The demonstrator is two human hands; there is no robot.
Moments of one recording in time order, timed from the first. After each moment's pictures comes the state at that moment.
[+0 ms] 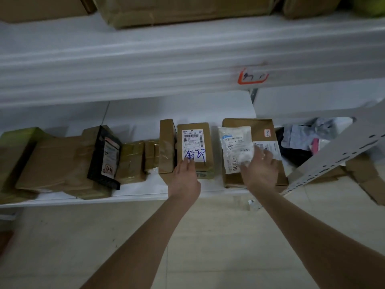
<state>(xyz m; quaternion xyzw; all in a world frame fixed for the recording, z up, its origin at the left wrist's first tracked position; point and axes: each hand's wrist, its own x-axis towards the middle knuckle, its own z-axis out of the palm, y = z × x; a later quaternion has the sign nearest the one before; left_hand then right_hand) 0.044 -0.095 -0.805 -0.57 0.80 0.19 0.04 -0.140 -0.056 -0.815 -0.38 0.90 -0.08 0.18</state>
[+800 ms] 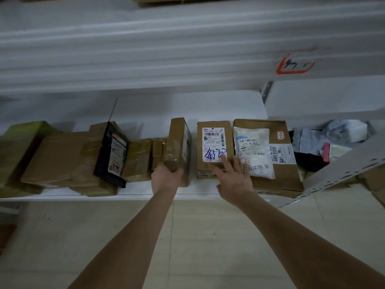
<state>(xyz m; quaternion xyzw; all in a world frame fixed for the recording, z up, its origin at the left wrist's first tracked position) 0.089 -0.130 -0.811 -0.76 0.54 0.33 -0.15 -0.077 -0.075 -0.840 -0.65 0.73 0.08 0.18</state>
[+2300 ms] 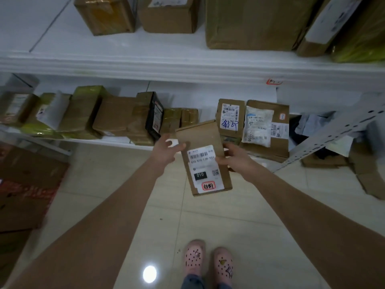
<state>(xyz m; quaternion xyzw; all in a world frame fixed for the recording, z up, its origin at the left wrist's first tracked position) 0.190 -0.030 -0.662 -0.66 0.37 0.60 -0.25 -0.023 0.017 -0.683 -0.36 0.67 -0.24 0.61</state>
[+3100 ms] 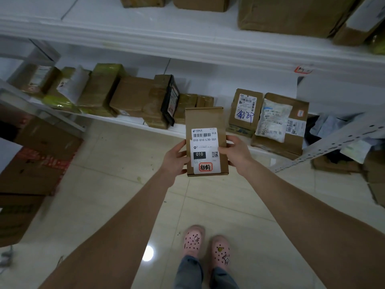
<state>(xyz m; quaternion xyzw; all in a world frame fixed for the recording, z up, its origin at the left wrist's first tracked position) 0.205 0.041 -0.678 -0.65 0.32 0.63 -0.26 0.021 0.021 -0.705 -0.29 0.72 -0.28 0.57</state>
